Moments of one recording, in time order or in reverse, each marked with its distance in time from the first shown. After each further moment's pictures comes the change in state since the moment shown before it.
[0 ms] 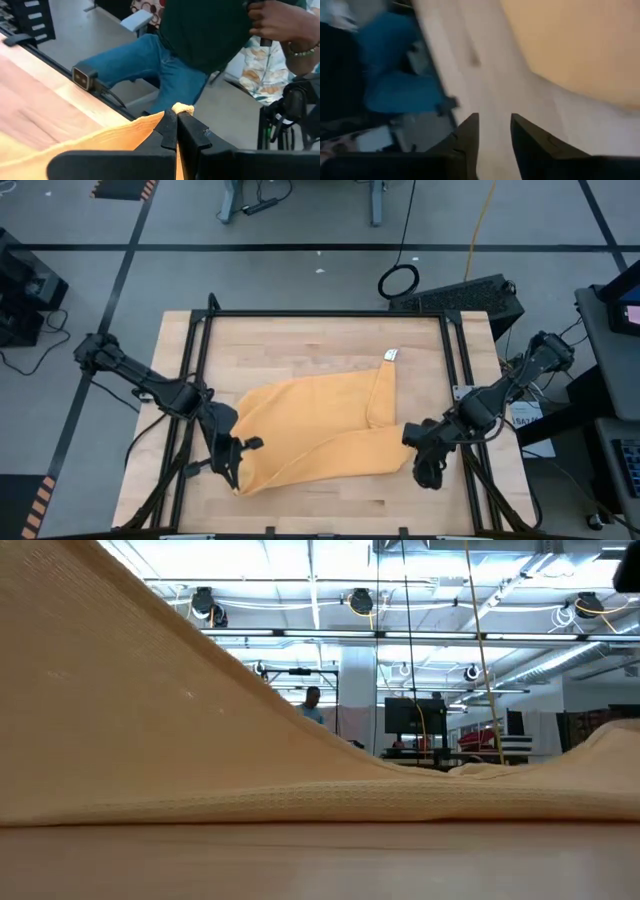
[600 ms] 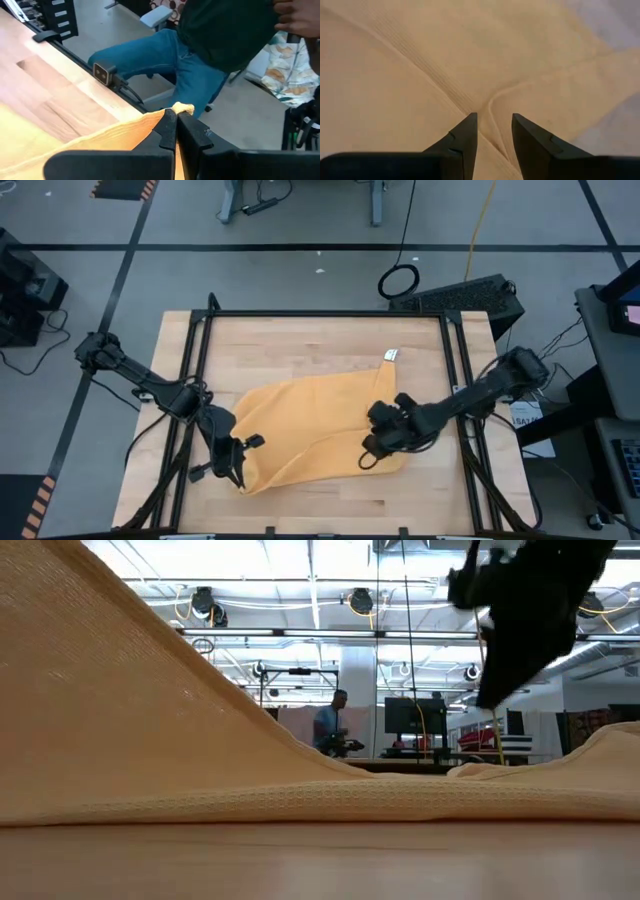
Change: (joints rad) left arm -0.031 0.001 0.000 0.001 -0.139 0.000; right arm -0.192 0.371 0.001 0.014 0.617 -0.030
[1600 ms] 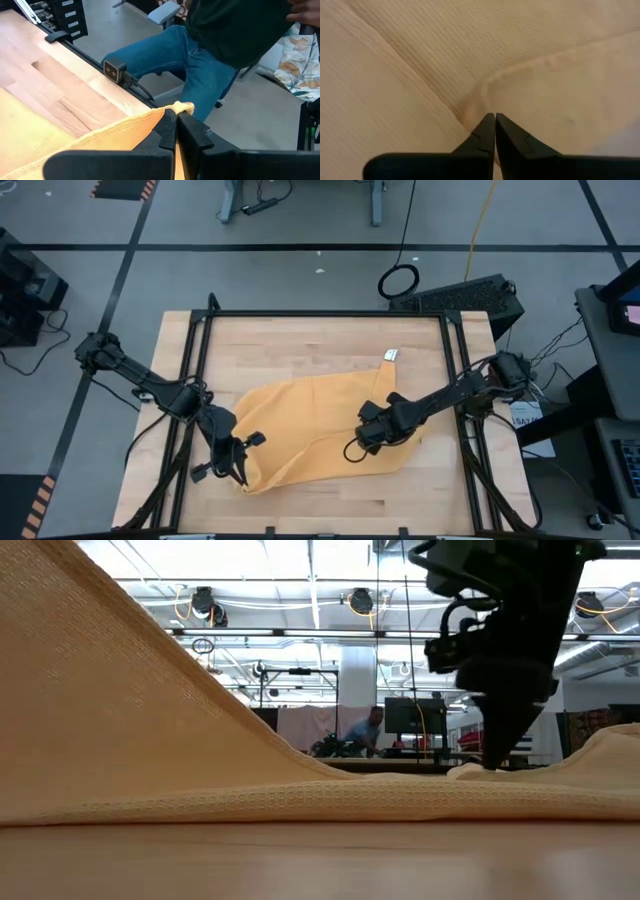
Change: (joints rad) left arm 0.000 0.000 -0.002 -0.016 -0.038 0.051; right arm -0.108 0.130 -0.009 0.021 -0.155 -0.124
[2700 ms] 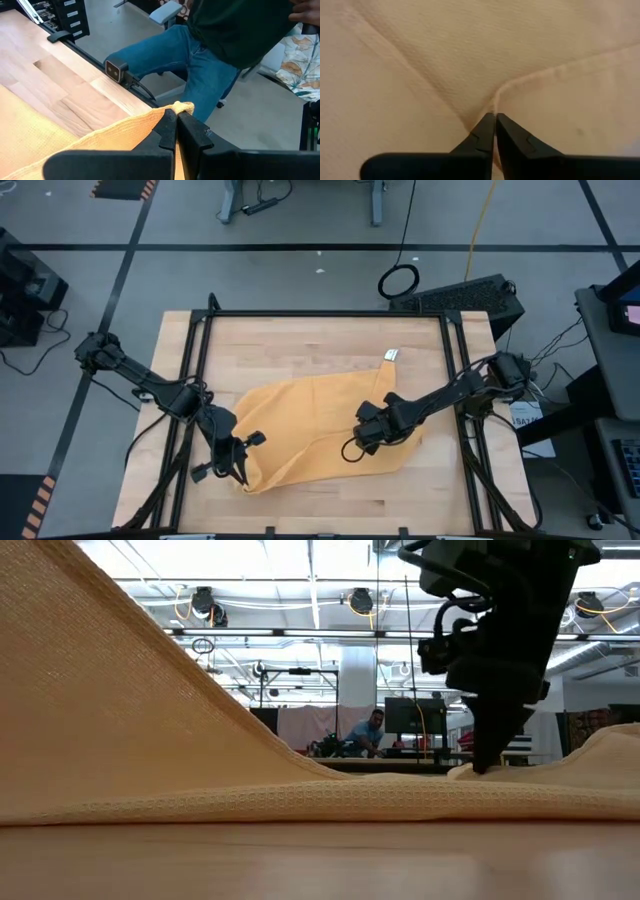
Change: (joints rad) left arm 0.000 0.000 0.000 -0.001 -0.008 0.001; right arm -0.012 0.015 0.000 0.048 0.002 -0.027
